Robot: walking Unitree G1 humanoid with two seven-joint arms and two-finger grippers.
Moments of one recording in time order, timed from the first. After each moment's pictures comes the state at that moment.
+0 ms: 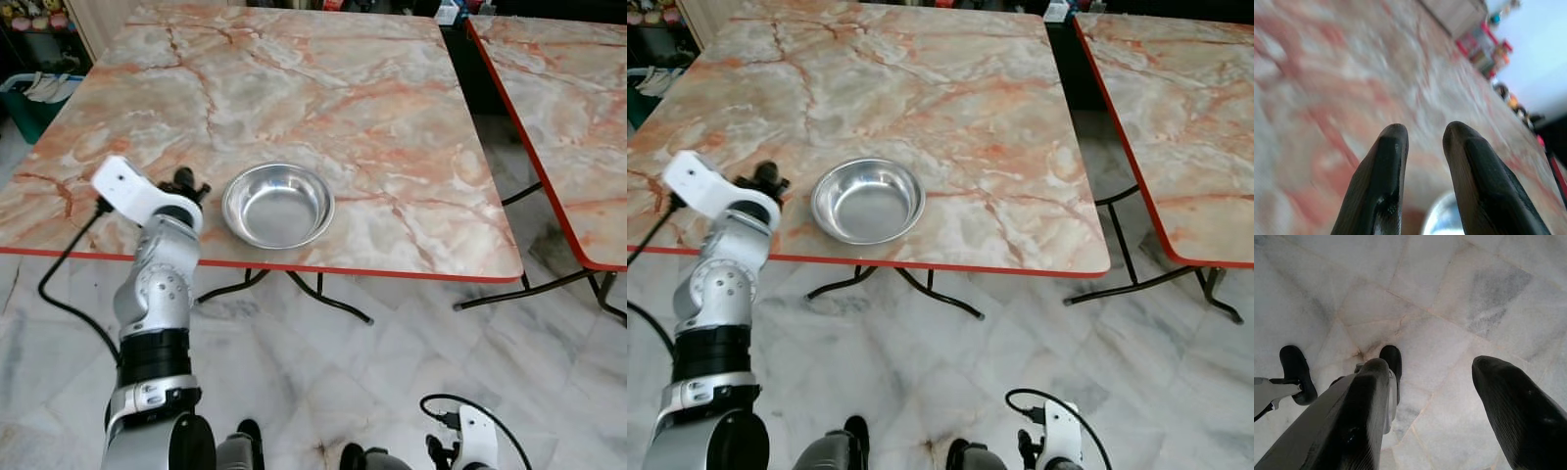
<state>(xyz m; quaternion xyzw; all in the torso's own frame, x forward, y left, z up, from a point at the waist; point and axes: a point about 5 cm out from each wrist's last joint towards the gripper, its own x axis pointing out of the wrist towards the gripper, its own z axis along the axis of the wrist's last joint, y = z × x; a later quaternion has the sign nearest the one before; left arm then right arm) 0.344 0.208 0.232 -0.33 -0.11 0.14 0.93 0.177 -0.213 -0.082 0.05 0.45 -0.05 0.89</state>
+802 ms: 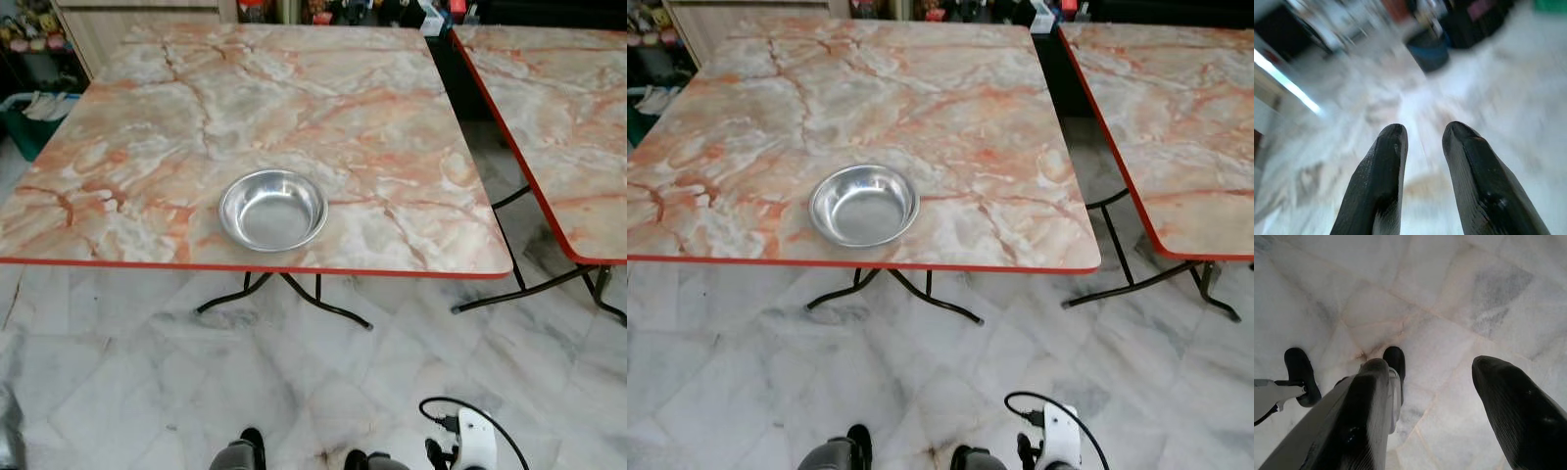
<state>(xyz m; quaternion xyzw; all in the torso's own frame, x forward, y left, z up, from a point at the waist) 0.209 0.383 0.070 0.11 0.13 0.50 0.85 0.172 -0.212 -0.085 0.05 0.45 -0.06 0.89</state>
